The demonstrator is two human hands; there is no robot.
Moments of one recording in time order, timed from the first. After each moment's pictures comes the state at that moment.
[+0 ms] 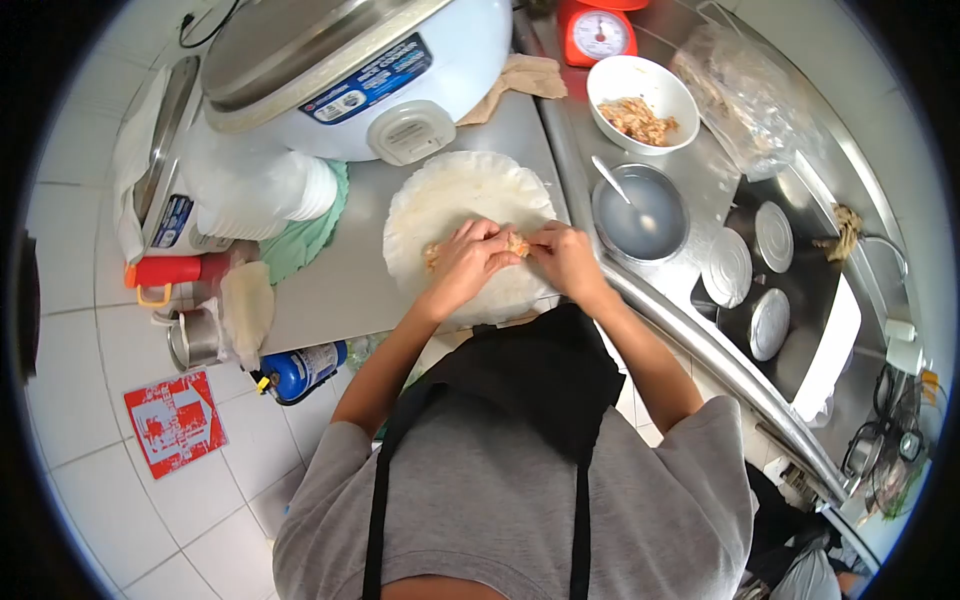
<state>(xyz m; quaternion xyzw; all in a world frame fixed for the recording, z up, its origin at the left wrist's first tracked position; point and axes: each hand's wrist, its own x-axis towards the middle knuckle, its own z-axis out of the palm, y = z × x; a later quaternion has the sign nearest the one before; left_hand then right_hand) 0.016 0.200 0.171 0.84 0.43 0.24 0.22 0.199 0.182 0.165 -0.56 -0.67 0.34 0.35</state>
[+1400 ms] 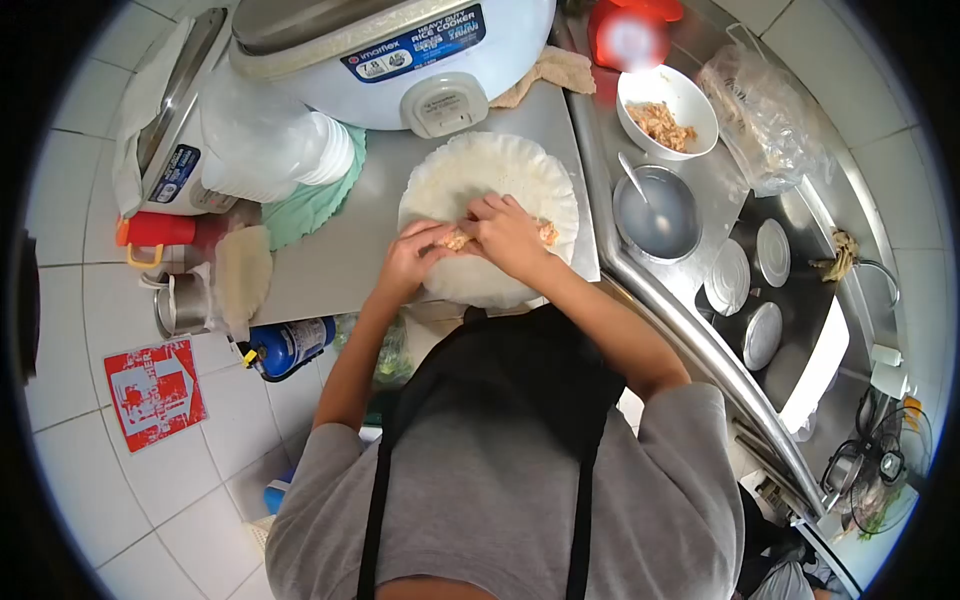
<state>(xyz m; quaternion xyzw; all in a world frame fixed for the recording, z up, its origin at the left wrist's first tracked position) -0.092 0.180 0.145 0.77 0.48 0.30 0.29 0.111 0.208 0.159 -0.39 -0.89 0.11 0.23</state>
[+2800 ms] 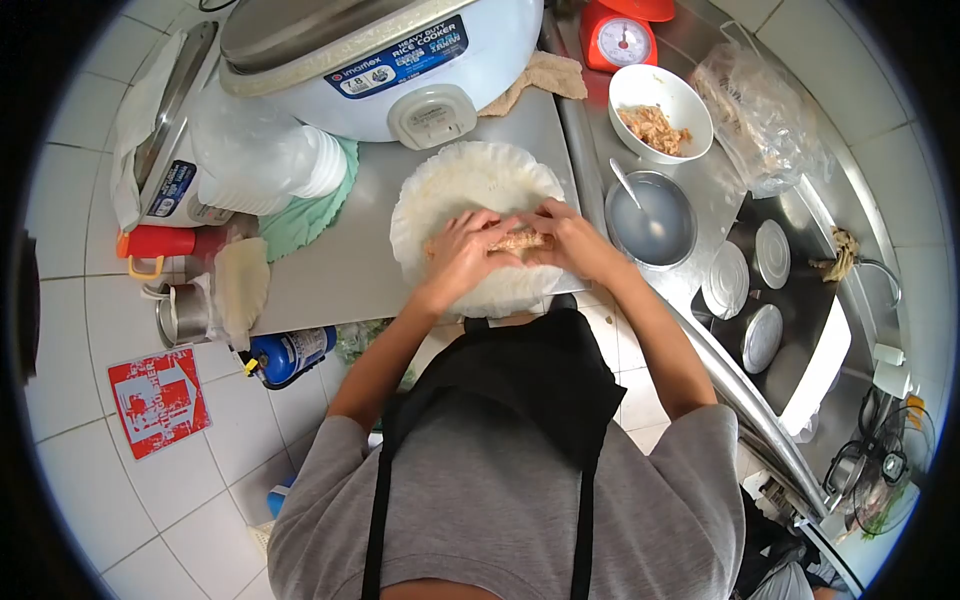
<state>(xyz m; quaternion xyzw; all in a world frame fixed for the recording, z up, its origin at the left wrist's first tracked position) 0.001 0.200 0.161 0.84 0.45 0.24 0.18 0.205 0.213 0.174 -0.40 -0.81 0.35 0.25</state>
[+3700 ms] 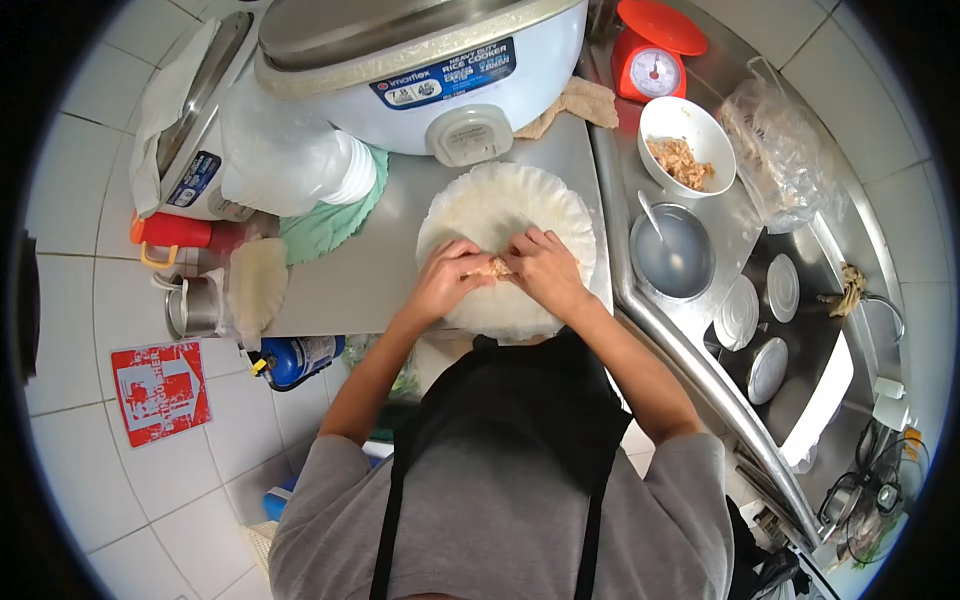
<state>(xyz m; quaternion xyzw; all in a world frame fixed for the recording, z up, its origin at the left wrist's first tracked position) -0.068 0.195 0.159 0.82 0.44 0.26 0.25 0.135 0.208 0.166 -0.40 -0.89 0.09 0.21</state>
